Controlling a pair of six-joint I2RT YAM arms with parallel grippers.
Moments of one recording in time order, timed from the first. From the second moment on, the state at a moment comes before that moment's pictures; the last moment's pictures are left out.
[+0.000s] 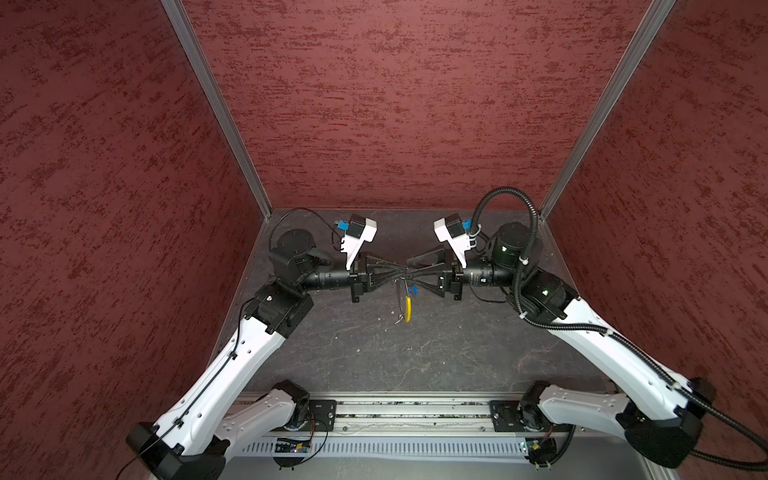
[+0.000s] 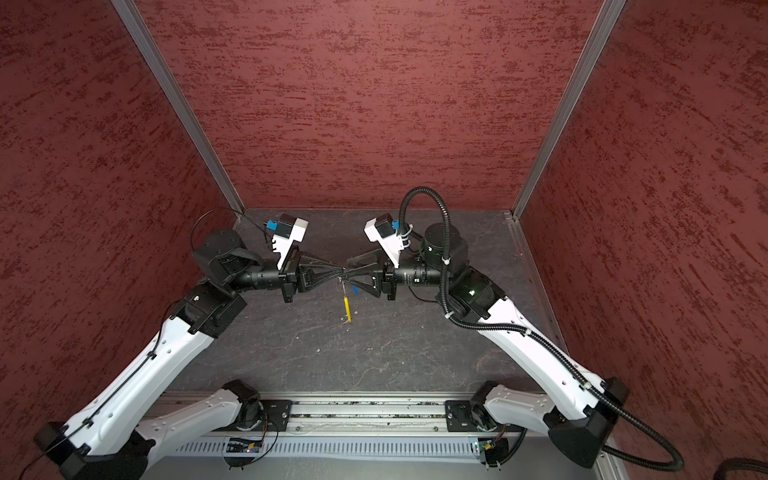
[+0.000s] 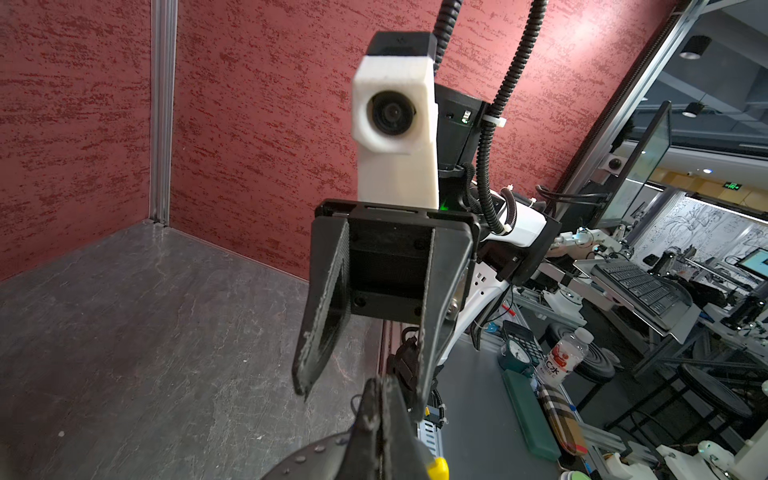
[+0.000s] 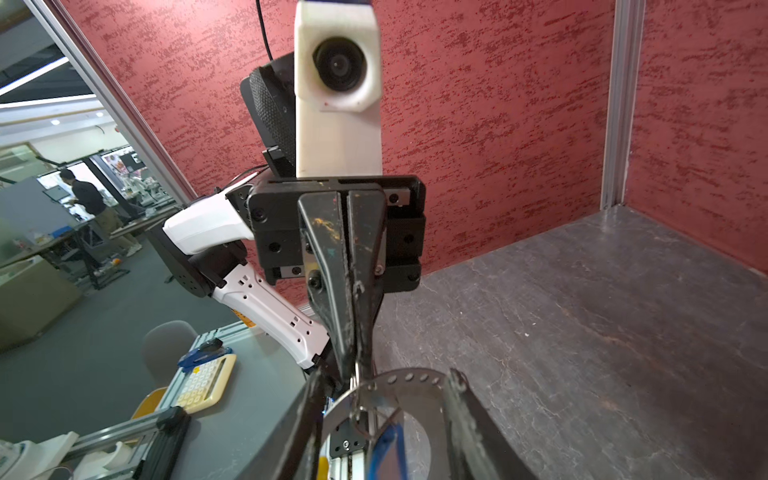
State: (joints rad) left arm -0.51 0.99 1.12 -0.10 0.98 -0.38; right arm 0.72 1.16 1.25 -0.16 -0.78 0.27
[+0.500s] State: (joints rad) left arm -0.51 0.95 1.09 -0.03 0.94 -0.40; right arm 0.72 1.14 1.17 -0.08 -0.80 0.28
